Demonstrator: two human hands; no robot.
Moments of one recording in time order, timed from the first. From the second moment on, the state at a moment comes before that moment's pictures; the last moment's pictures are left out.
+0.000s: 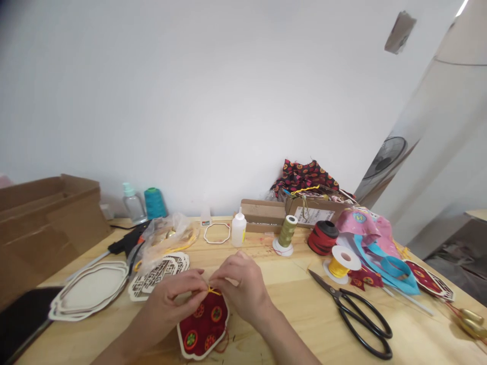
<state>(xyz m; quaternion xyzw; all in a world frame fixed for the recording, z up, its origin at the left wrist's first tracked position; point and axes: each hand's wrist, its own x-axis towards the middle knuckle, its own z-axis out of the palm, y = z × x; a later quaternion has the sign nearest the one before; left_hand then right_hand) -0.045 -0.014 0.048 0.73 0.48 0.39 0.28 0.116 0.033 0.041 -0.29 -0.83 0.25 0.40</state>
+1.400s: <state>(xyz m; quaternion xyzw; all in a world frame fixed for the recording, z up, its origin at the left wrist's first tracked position) -0.041 -0.013 0.038 0.51 0.46 0.48 0.55 0.107 0.027 0.028 -0.30 -0.85 0.12 0.42</state>
